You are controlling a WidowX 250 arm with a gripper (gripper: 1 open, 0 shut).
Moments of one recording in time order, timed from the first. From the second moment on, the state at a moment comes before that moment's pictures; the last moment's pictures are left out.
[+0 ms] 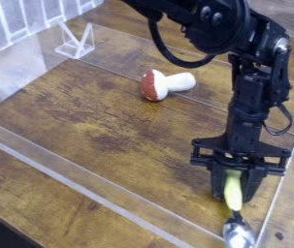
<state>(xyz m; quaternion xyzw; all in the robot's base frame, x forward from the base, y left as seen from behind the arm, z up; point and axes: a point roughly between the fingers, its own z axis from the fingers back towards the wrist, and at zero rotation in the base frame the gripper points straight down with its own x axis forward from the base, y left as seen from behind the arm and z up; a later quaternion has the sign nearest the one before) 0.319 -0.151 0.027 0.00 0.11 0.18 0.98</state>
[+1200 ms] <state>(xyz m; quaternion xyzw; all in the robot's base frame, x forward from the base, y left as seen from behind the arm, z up) 0.332 -0.152 0.026 0.03 0.08 0.19 0.98</state>
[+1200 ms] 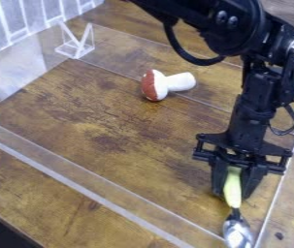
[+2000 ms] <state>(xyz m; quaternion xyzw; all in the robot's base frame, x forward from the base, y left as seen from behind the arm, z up) 0.301 -0.136 0.094 0.02 0.08 0.09 0.99</state>
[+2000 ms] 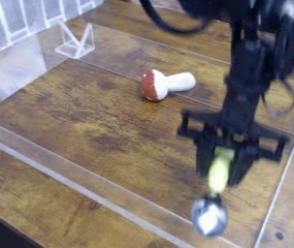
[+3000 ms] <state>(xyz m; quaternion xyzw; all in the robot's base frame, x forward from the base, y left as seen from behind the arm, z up) 0.285 0.039 0.114 0.02 0.05 0.27 0.96</state>
